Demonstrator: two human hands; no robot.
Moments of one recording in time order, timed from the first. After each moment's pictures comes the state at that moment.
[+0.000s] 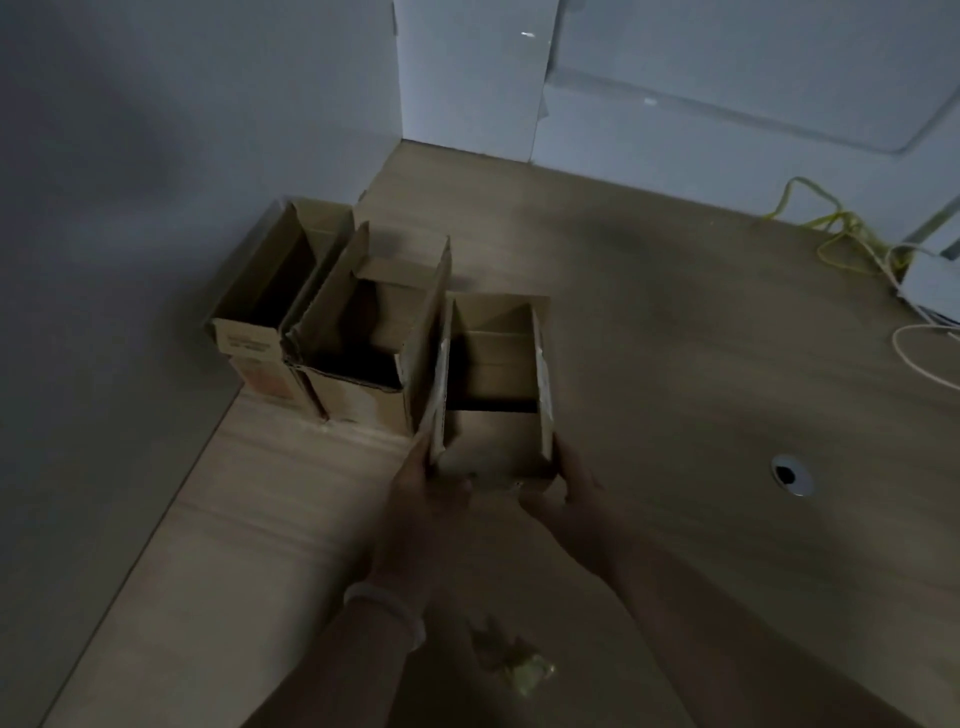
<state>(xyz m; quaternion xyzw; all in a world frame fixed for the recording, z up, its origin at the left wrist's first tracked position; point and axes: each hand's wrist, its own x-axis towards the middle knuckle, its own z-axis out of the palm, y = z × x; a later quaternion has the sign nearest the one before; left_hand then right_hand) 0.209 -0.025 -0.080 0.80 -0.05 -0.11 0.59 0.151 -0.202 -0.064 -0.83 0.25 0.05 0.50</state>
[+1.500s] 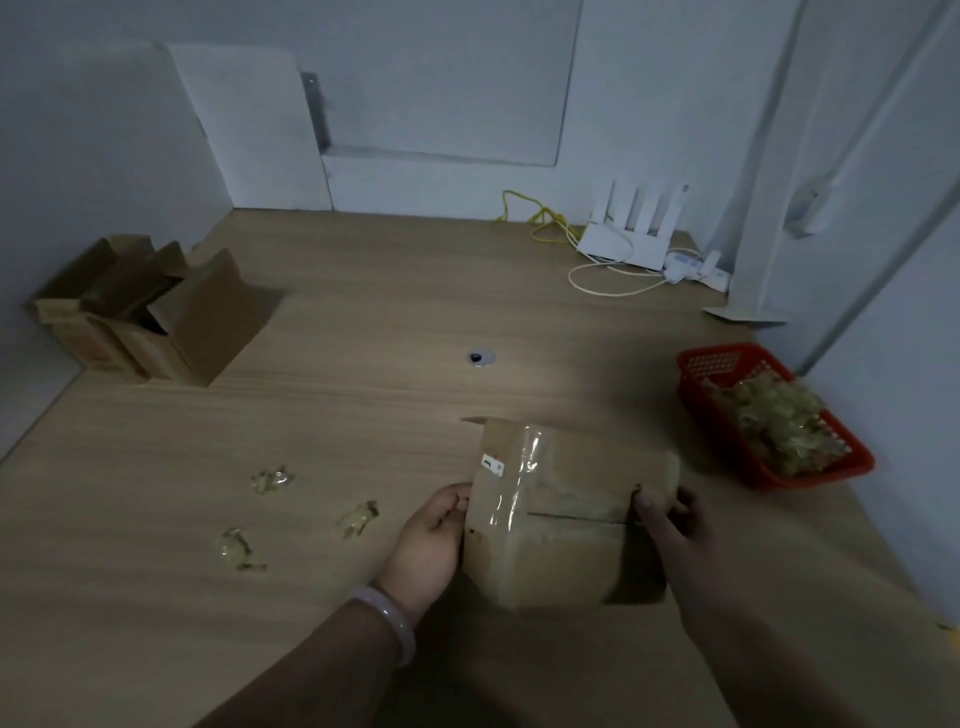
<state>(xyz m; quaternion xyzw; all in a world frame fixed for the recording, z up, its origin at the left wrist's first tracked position) -0.207 -0.214 0.014 0.71 -0.11 -0.29 0.63 -0.353 -0.419 0.007 -0.58 0.41 -0.23 0.66</state>
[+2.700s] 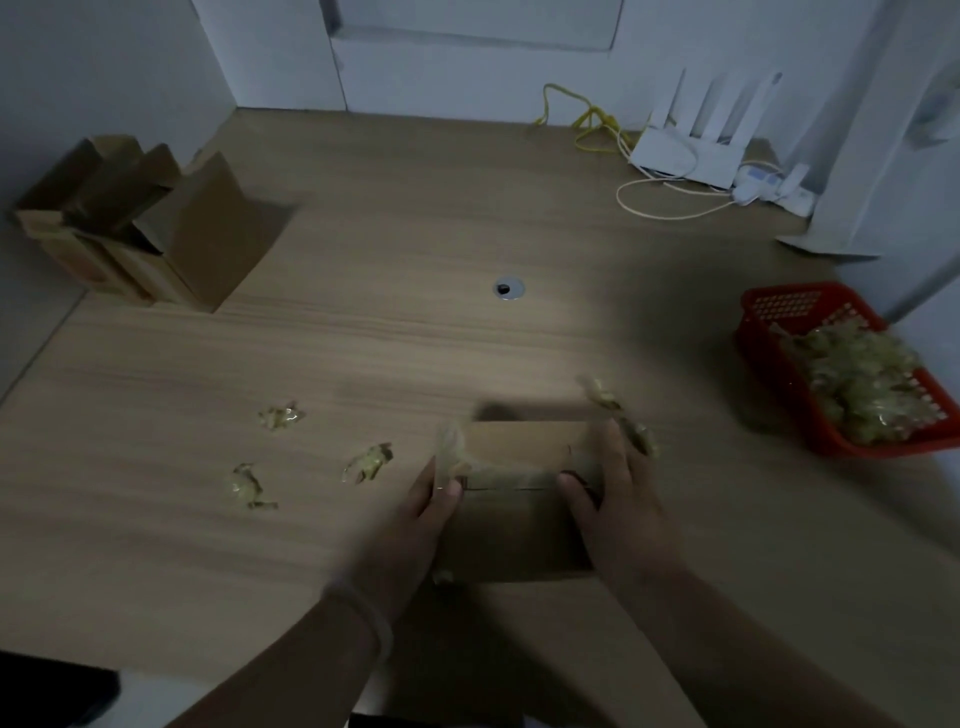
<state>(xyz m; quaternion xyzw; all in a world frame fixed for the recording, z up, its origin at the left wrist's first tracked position) -0.200 -0.181 -0.045 0.71 -0.04 -0.36 0.61 -0.304 -0.375 -0.014 -0.88 0.36 0.00 0.31</state>
